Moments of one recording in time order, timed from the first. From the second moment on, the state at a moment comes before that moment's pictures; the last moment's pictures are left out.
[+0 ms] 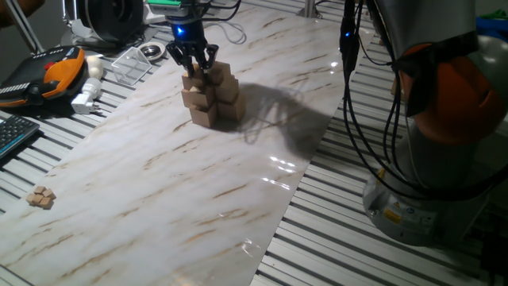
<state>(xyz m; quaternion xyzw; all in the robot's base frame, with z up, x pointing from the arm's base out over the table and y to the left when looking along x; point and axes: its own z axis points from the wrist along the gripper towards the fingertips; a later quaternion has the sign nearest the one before) 0.594 -0.060 0.148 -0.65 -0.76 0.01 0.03</state>
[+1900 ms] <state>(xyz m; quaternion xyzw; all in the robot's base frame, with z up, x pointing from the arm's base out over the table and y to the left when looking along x) 0.591 0.048 0.182 -0.55 -0.83 -0.04 0.04</state>
